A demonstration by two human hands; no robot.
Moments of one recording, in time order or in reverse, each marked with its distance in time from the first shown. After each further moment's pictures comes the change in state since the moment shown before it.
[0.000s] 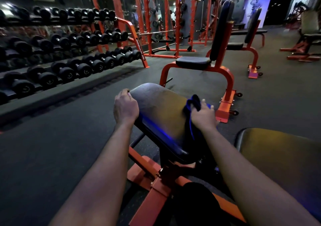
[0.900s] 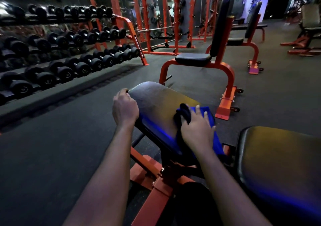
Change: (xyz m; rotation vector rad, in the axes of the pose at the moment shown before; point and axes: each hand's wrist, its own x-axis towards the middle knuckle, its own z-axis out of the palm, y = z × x) left_hand 0.000 -0.001 0.005 -0.012 0.046 -0.005; right_hand -0.049 0.004 0.025 -0.158 0.024 -0.169
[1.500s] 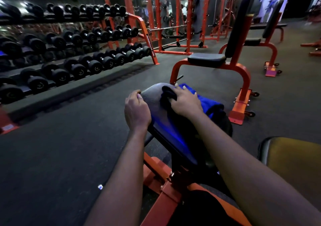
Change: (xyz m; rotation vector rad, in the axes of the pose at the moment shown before) left_hand 0.006 -0.010 0.008 -0.146 0.096 -0.008; right_hand 0.091 -0.082 0.022 -0.179 -0.189 -0.424
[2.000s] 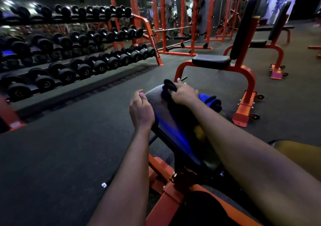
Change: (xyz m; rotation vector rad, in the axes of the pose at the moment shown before) left_hand -0.001 0.000 0.000 -0.119 0.003 -0.035; right_hand 0.044 -0.010 -0.006 -0.020 -0.100 0.062
